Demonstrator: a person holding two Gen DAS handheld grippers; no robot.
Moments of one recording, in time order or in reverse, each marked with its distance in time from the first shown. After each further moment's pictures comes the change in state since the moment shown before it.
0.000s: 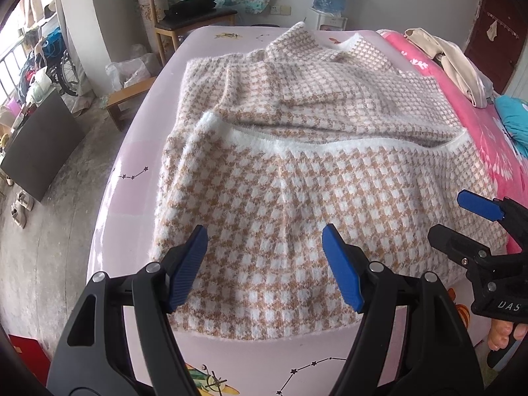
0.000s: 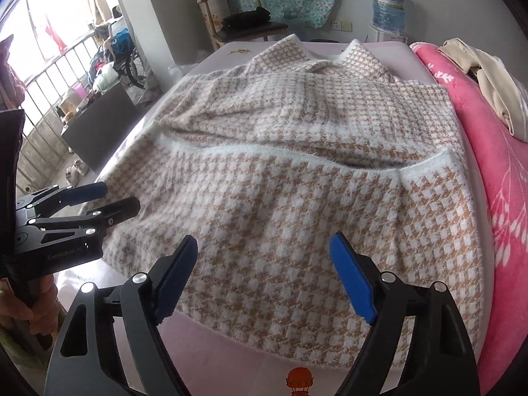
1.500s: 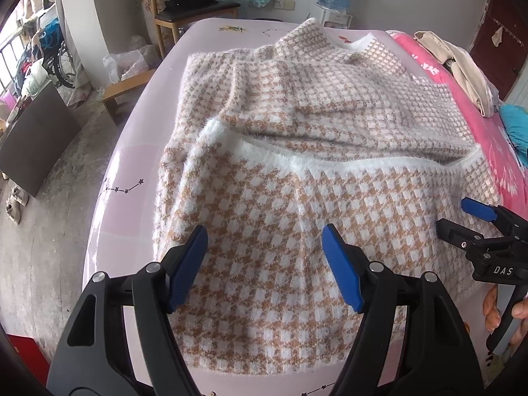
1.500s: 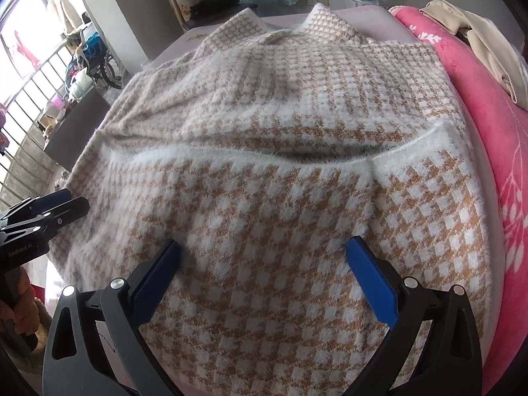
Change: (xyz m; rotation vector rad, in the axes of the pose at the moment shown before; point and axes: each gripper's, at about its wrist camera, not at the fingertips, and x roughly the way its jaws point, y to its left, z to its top) left arm 0.023 0.013 0.023 -0.027 0.024 -0.018; right arm 0.044 -0.059 0.015 0.140 0.082 -0.010
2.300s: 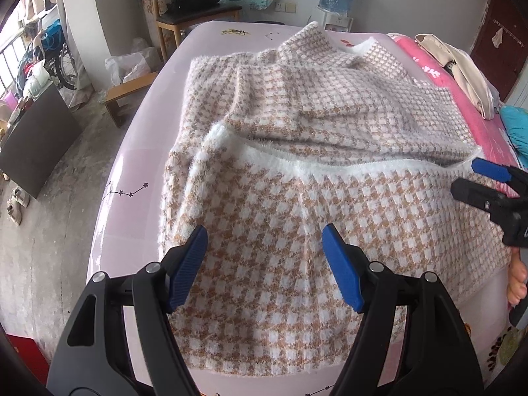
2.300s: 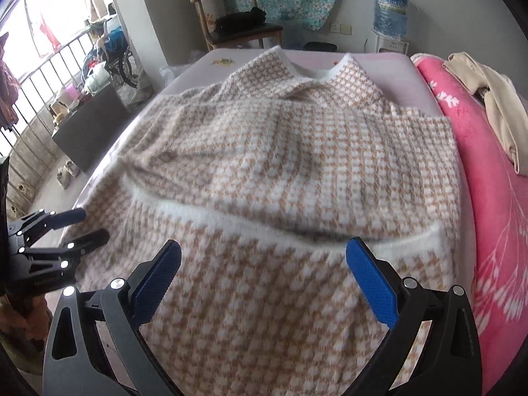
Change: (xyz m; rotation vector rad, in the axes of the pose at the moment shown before) left arm 0.001 0.004 0.002 0.003 -0.007 0.004; right arm -0.021 0.022 0.036 -0.126 -0.040 -0.014
